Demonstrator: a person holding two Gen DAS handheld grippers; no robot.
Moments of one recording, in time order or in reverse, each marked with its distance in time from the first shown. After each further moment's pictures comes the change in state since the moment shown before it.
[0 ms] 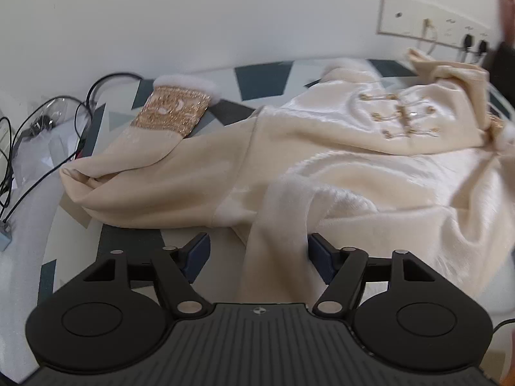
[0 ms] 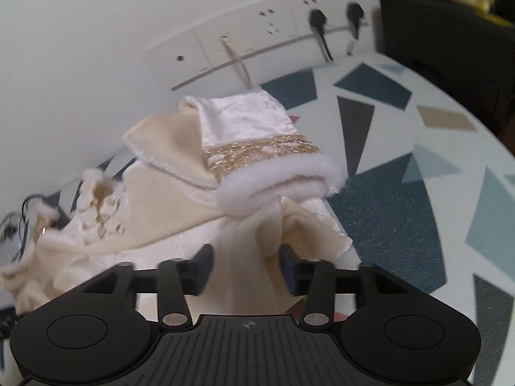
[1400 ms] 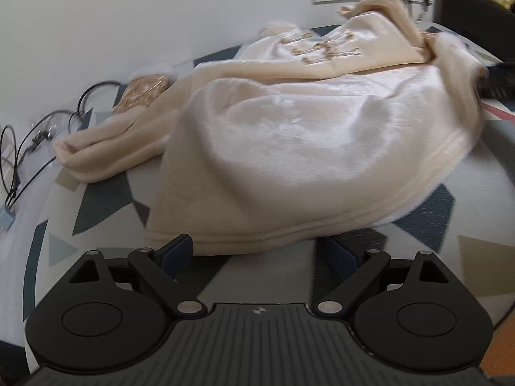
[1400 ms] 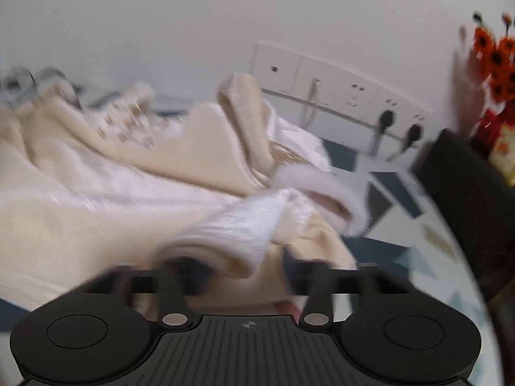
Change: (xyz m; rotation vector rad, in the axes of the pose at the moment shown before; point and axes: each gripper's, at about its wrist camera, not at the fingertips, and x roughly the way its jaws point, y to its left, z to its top) left arm -0.024 -0.070 -0.098 0.167 -0.064 0.045; right arm 0.003 0.061 -0.062 -0.569 -0.179 -0.101
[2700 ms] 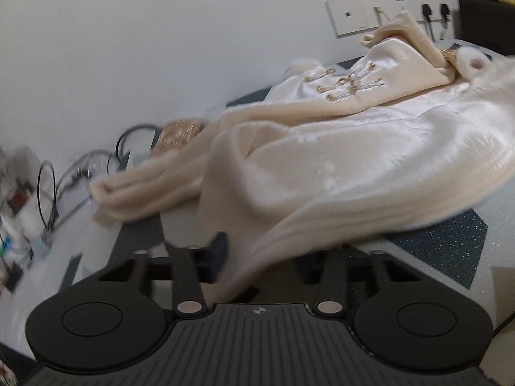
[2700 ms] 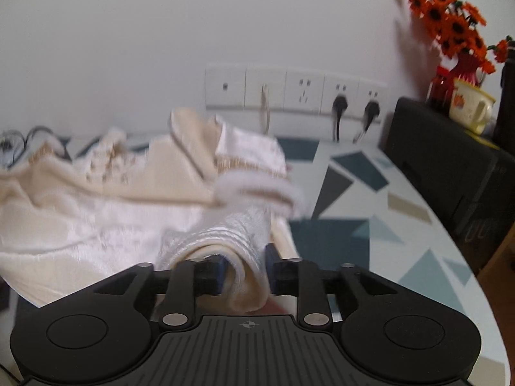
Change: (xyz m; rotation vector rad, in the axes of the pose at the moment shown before) left arm 0.006 -0.007 0.004 -0.019 -0.132 0.208; right arm -0.052 -0.055 -0.026 0.160 -0.014 -0.026
